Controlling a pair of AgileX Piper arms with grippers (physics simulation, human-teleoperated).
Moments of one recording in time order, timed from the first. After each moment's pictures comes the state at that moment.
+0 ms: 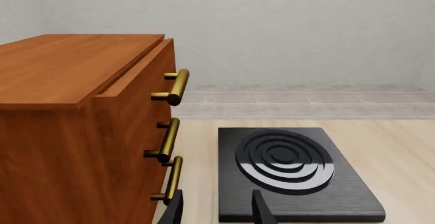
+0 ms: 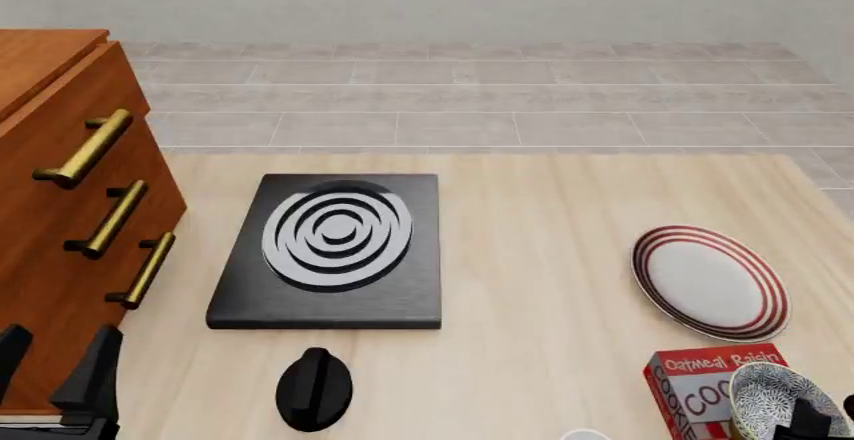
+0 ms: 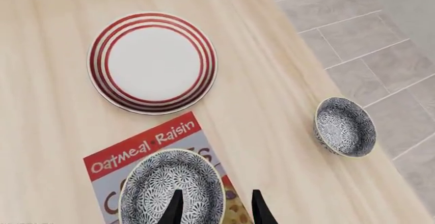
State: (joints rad) left arm 0.00 0.01 0.00 0.00 0.00; right arm -0.56 0.36 -0.10 0.40 -0.21
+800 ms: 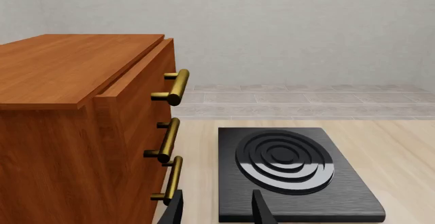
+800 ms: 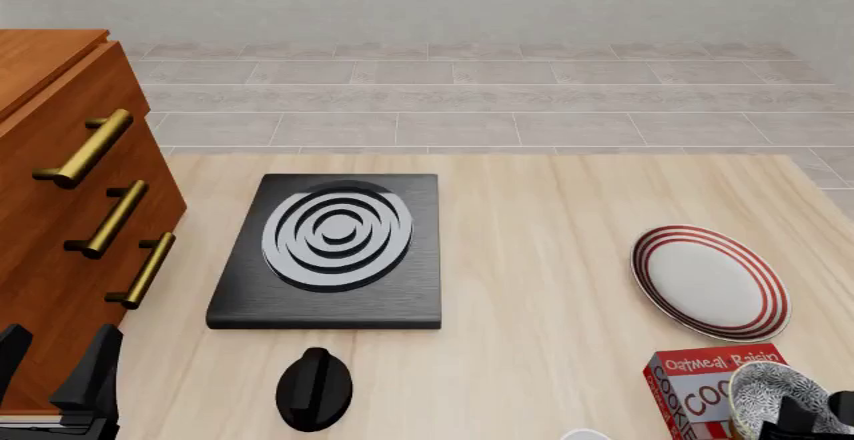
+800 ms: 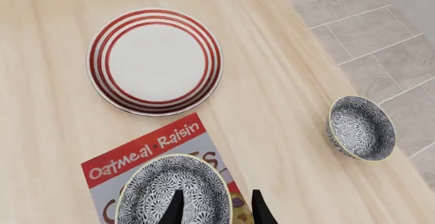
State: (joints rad) left arm 0.00 0.01 0.00 0.00 0.00; right arm -0.54 0.49 -0.03 0.20 -0.21
